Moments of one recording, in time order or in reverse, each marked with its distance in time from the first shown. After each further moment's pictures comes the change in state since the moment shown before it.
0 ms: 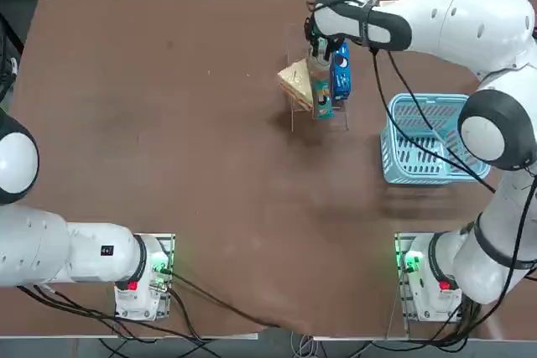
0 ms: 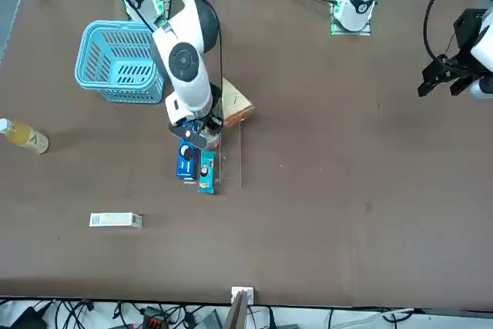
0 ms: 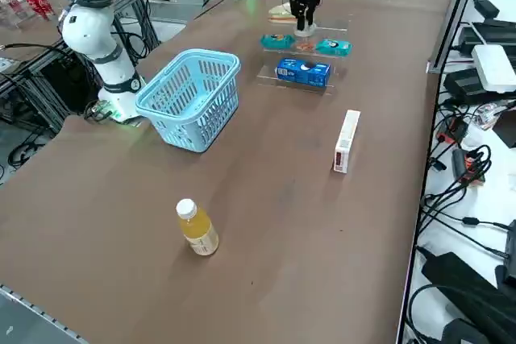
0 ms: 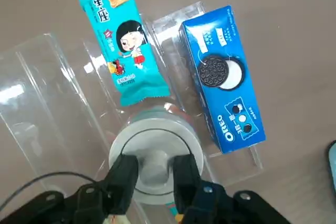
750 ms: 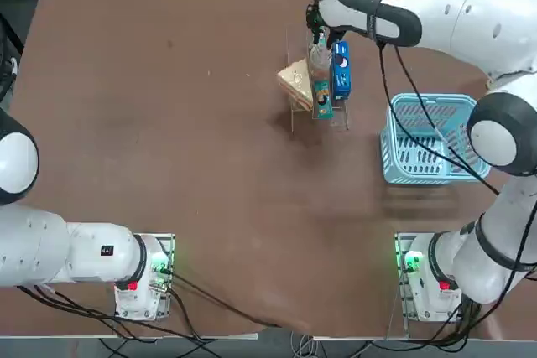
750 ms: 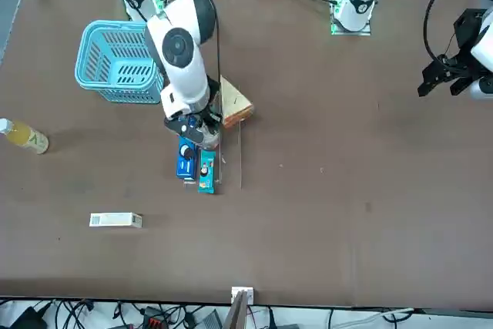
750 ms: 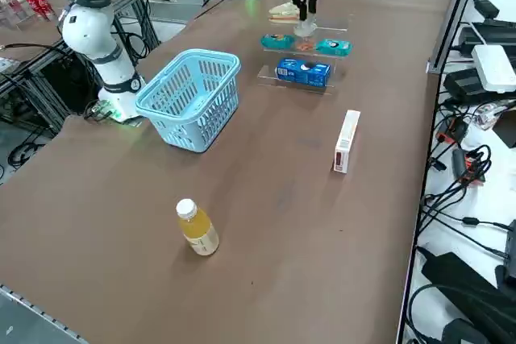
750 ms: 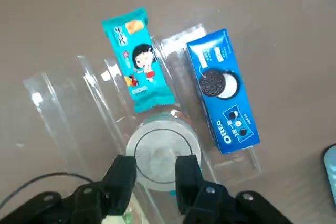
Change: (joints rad) arm -0.007 -0.076 -0.007 0.003 -0.004 -0.002 0.000
